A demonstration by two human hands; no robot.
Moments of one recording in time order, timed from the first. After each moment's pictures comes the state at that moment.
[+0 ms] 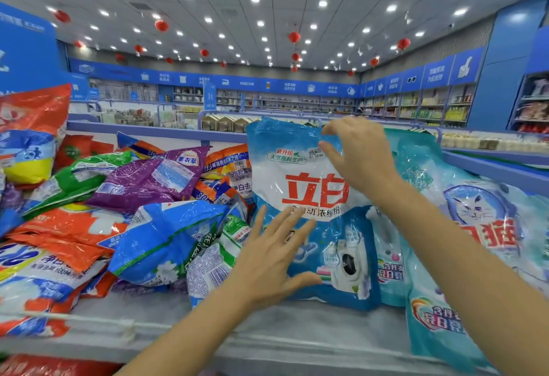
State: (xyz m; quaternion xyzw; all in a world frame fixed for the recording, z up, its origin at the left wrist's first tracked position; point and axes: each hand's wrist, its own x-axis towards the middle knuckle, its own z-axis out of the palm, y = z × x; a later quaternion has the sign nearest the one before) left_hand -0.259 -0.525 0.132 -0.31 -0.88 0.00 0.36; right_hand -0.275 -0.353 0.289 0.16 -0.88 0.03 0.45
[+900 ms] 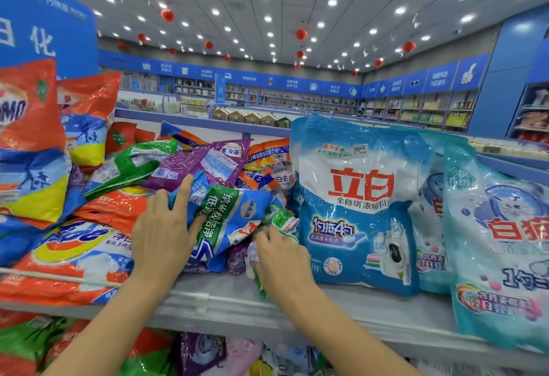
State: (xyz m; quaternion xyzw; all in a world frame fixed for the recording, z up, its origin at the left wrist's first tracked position) left_hand -0.238 -0.722 0.135 0.01 -0.89 -0.08 0.44; right_hand -0.220 -0.536 0.132 0.16 -0.95 -0.03 0.26
